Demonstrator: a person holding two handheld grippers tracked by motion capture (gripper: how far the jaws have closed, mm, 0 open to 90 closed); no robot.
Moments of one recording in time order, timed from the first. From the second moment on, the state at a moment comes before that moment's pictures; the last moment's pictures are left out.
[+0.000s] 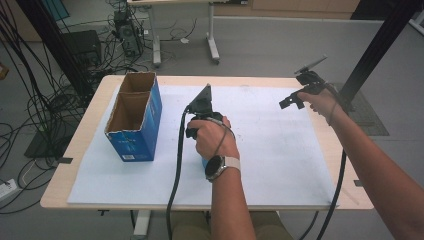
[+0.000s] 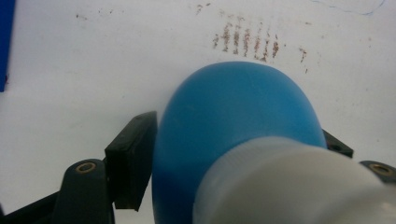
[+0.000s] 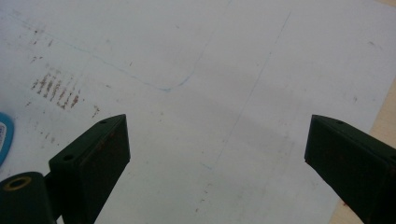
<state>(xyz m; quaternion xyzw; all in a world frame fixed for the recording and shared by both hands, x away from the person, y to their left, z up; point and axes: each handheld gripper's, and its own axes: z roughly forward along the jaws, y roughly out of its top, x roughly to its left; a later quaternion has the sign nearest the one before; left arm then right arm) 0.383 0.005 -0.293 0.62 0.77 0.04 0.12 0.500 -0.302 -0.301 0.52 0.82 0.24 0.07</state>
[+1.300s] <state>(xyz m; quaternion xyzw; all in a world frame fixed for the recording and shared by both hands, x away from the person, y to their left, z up) 0.390 -0.002 -0.291 0.65 0.76 0.06 0.08 0.500 -0.310 -0.304 0.52 0.82 0.24 0.07</state>
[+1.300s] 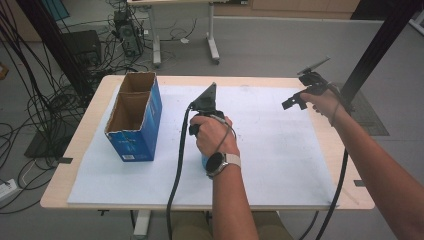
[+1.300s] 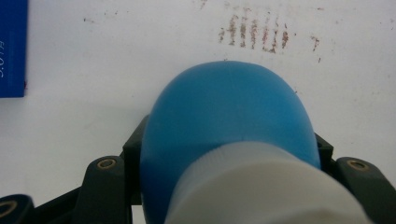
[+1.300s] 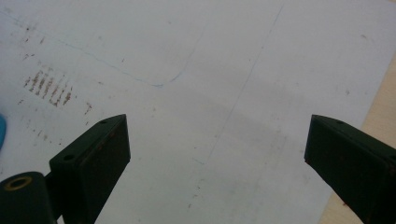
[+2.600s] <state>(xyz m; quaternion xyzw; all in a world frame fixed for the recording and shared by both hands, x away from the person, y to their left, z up) 0.388 -0.003 -0.292 0.65 0.75 0.06 0.08 0.498 -0.309 -0.303 0.52 0.82 0.24 0.07</state>
